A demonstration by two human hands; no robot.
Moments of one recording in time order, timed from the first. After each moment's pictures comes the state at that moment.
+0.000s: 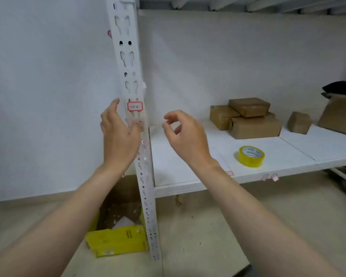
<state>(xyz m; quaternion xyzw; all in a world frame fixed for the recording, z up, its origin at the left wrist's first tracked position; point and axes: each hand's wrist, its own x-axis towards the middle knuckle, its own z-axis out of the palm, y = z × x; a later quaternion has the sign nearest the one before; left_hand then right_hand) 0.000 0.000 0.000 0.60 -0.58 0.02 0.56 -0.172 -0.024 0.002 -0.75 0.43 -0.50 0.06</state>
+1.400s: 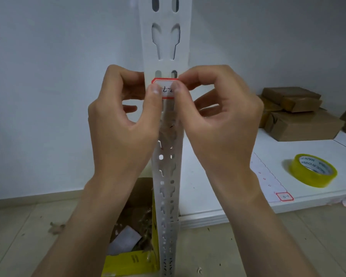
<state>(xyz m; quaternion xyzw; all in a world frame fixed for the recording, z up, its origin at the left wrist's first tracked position) 0.033 -0.060 0.000 0.46 -0.59 0.04 0.67 -0.095 -0.084 0.003 -0.67 0.27 -0.68 -0.04</state>
